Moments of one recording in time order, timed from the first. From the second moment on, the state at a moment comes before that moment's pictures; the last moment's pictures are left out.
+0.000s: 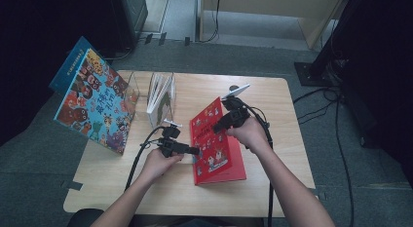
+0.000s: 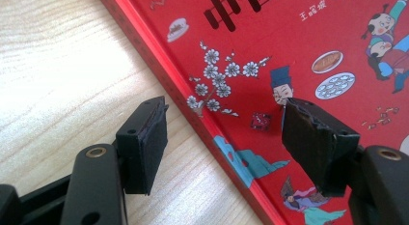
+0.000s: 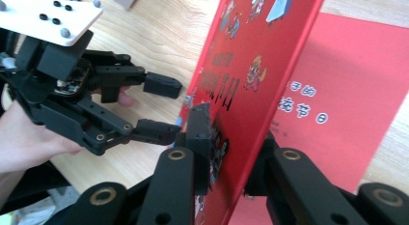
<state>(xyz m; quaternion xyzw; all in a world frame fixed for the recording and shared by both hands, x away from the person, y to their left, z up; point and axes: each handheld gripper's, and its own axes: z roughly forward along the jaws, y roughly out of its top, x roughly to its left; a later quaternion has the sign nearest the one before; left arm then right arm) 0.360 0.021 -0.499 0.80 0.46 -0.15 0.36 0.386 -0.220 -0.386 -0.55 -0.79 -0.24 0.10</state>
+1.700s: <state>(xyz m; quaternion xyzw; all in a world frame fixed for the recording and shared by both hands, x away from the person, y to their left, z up) 0.361 0.012 -0.459 0.81 0.40 -0.13 0.41 0.381 -0.254 -0.330 -0.53 -0.77 -0.33 0.14</state>
